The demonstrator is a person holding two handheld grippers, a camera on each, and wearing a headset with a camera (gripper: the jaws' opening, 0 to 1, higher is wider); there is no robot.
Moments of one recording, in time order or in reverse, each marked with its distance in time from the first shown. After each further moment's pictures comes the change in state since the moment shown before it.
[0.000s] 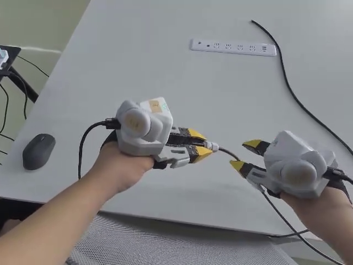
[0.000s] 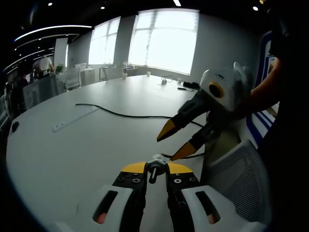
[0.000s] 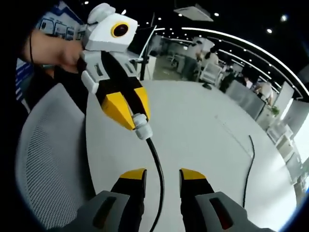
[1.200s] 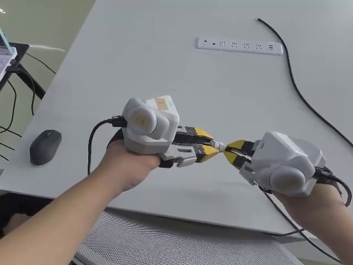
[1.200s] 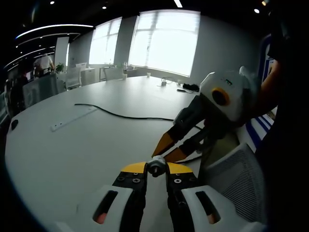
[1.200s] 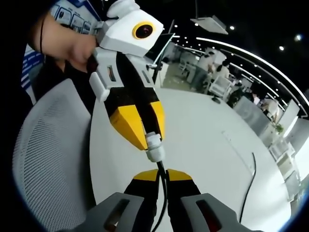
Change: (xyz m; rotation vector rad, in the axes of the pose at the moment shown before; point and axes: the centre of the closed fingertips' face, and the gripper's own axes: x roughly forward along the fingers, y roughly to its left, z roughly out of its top) left arm 0.001 -0.008 0.005 -0.021 -0.014 -0.006; right arm 0.011 0.008 0.016 -0.067 -0.060 0.030
